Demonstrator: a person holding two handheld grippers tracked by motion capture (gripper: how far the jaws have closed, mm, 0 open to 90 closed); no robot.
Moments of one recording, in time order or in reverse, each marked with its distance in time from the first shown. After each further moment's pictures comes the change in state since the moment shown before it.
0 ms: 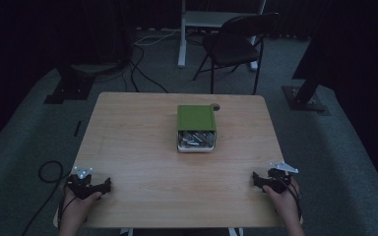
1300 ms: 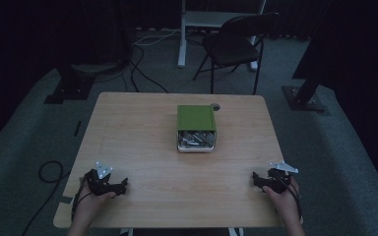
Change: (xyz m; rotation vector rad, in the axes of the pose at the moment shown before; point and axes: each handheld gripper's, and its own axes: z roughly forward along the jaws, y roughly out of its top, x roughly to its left) left arm -0.044 0.012 0.004 -0.042 -0.136 0.236; right arm 0.000 0.000 0.000 0.000 0.002 -0.001
